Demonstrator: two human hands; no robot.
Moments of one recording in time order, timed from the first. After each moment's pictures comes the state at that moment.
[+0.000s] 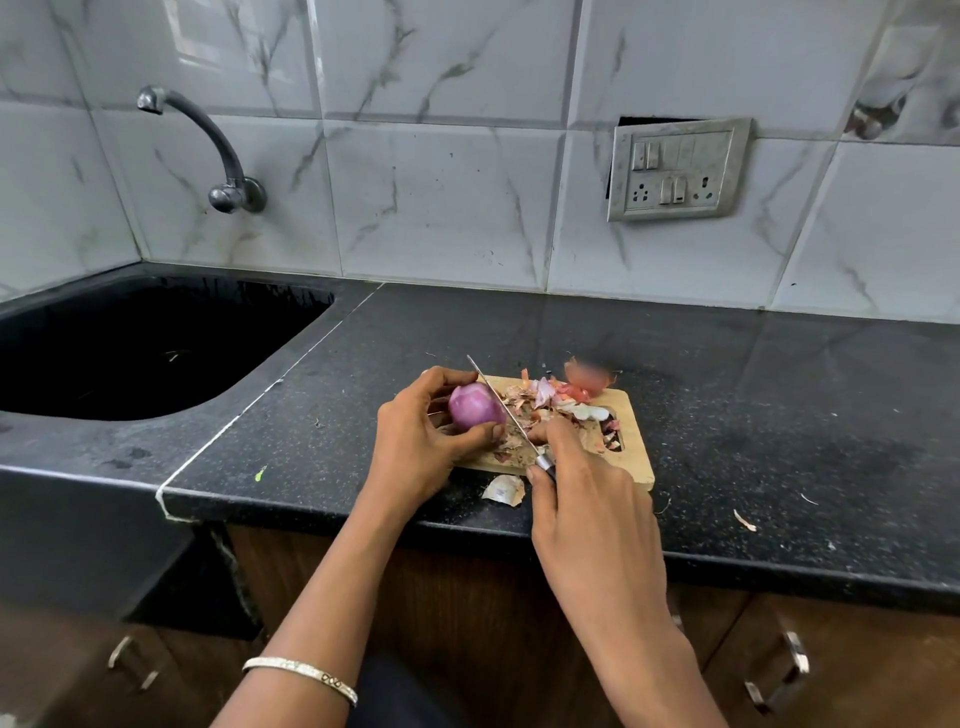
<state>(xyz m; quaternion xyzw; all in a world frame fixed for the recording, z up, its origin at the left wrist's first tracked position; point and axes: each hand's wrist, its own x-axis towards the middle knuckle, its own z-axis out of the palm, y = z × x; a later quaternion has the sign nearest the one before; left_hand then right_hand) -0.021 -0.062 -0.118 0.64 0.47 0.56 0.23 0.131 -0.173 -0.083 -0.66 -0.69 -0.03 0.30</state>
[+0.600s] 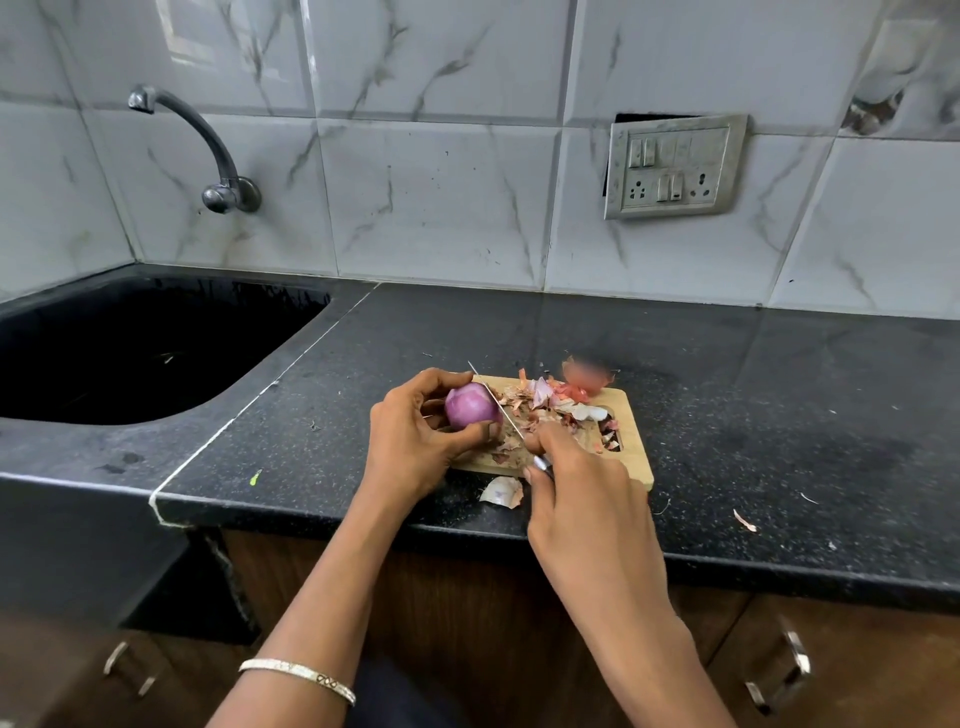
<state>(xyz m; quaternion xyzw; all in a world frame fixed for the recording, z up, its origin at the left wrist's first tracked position) -0.021 -0.061 -0.115 0.62 0.47 0.57 0.26 0.135 -0.164 -0.083 -0.65 -0.70 0.00 0.31</state>
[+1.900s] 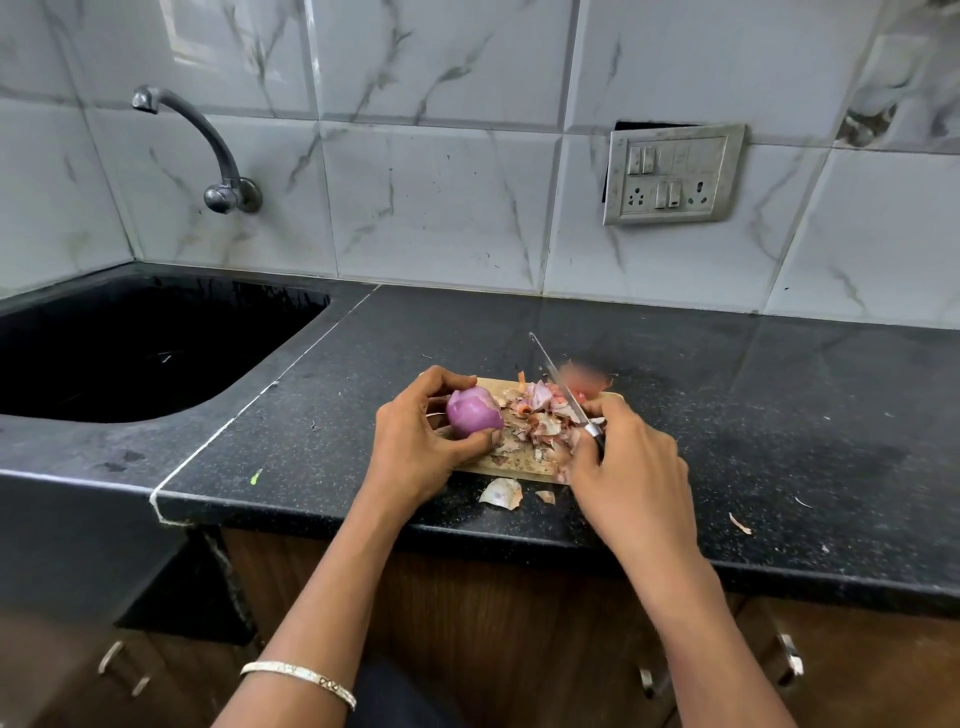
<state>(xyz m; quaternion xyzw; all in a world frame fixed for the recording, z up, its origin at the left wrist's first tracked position) -0.020 -0.064 -0.114 0.64 0.47 0.55 0.26 0.163 -0.135 -0.075 -0.71 -0.62 0.01 0.32</state>
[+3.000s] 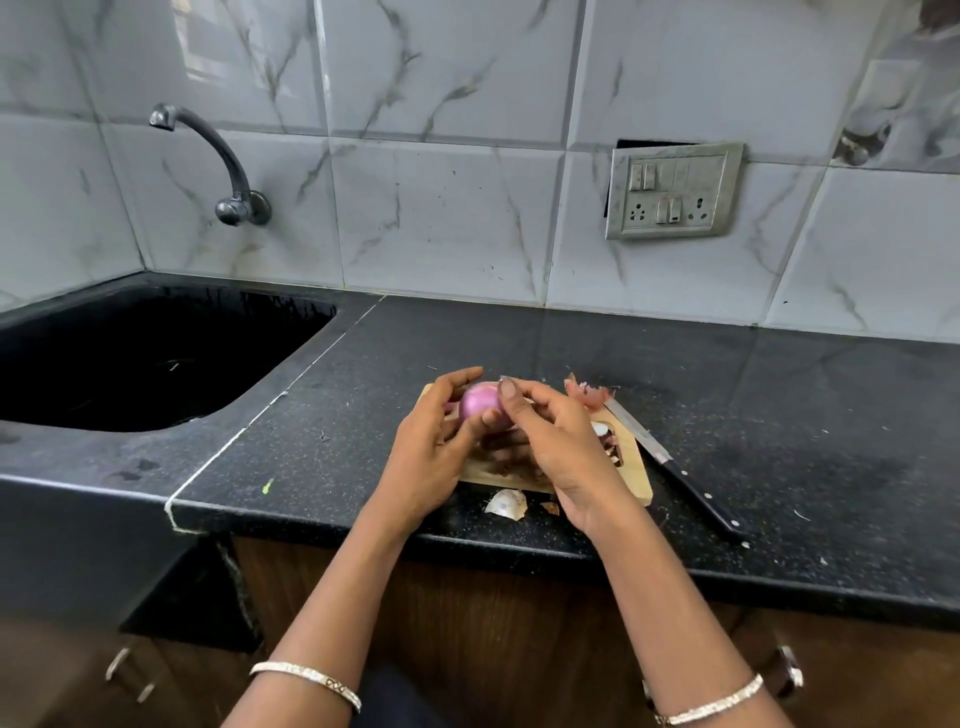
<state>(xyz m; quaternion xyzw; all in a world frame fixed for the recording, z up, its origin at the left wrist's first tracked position) -0.020 -0.061 -0.119 0.66 0.38 0.56 0.31 0.134 -0.073 -0.086 -0.43 -0.56 0.47 0.53</state>
